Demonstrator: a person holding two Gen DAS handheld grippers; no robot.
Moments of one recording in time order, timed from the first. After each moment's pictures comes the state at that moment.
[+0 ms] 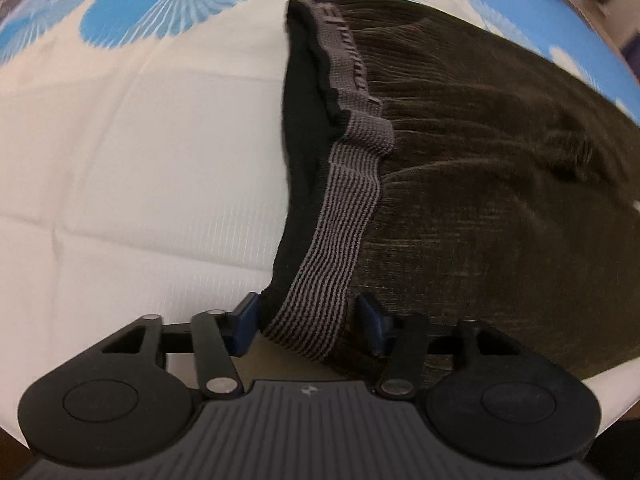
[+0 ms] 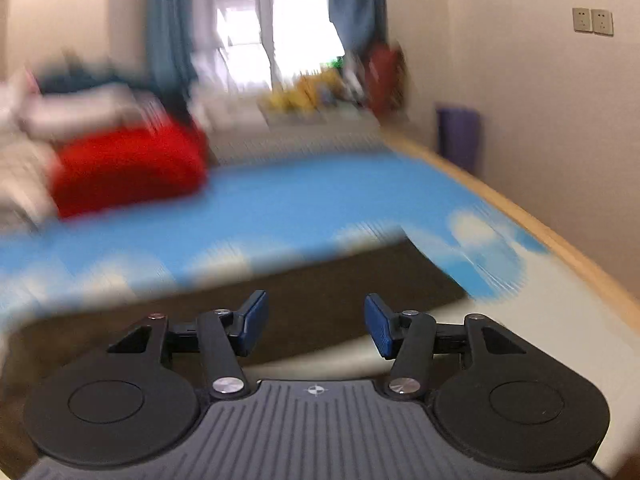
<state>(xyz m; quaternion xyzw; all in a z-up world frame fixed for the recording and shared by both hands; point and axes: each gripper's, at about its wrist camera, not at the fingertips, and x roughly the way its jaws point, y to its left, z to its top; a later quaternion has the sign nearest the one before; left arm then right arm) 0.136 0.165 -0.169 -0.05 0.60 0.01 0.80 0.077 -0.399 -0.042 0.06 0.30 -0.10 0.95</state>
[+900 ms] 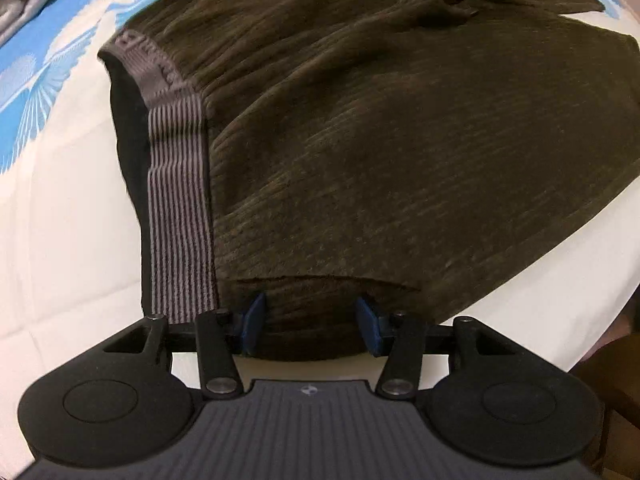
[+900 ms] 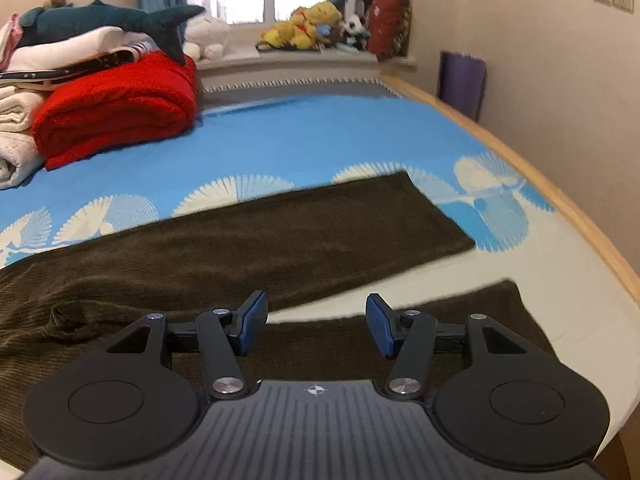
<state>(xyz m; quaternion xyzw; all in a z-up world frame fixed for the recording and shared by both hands) 0.115 0.071 -0.166 0.15 0.61 -0.13 0.77 0.100 -0.396 -0.073 0.05 0.36 -0.09 0.93</state>
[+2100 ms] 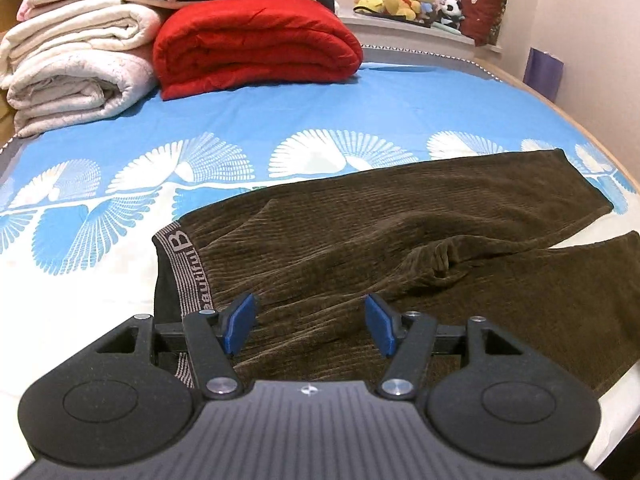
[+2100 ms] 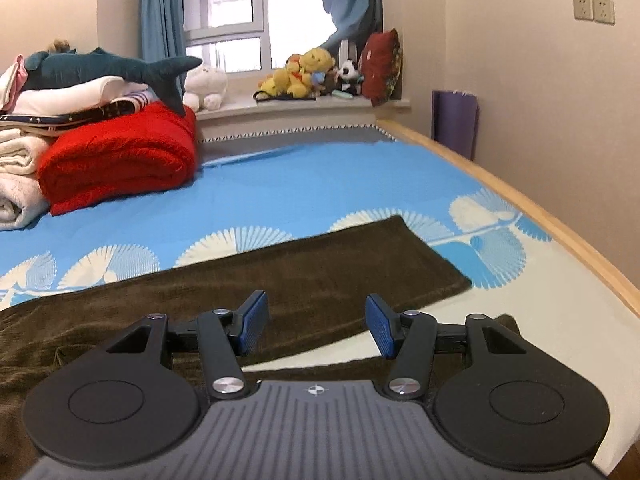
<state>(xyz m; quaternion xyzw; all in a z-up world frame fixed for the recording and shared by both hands) 0.156 0.031 -0.064 0.04 0.40 -0.06 0.91 0.090 -0.404 -0.056 0.06 0.26 -0.09 0.96</state>
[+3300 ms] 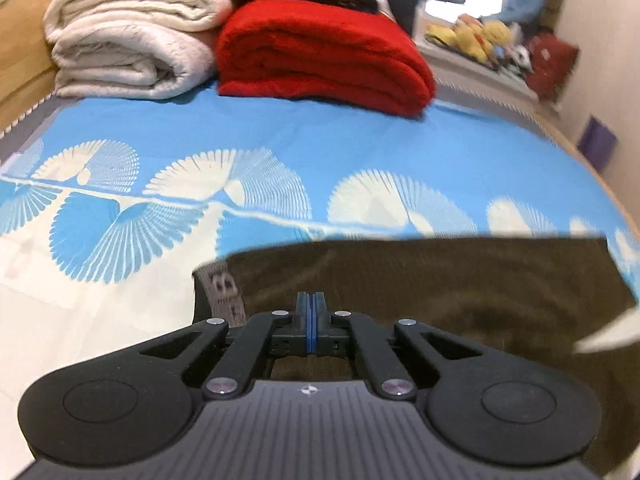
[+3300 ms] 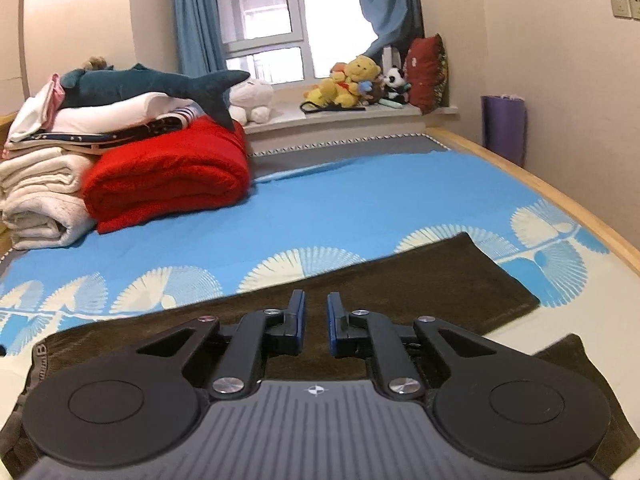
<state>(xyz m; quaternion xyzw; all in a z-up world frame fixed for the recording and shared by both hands) 0.238 0.089 -0.043 -0.07 0.39 0.01 0.92 0.127 -0.364 -0.035 0.09 0.25 -0.01 0.96</state>
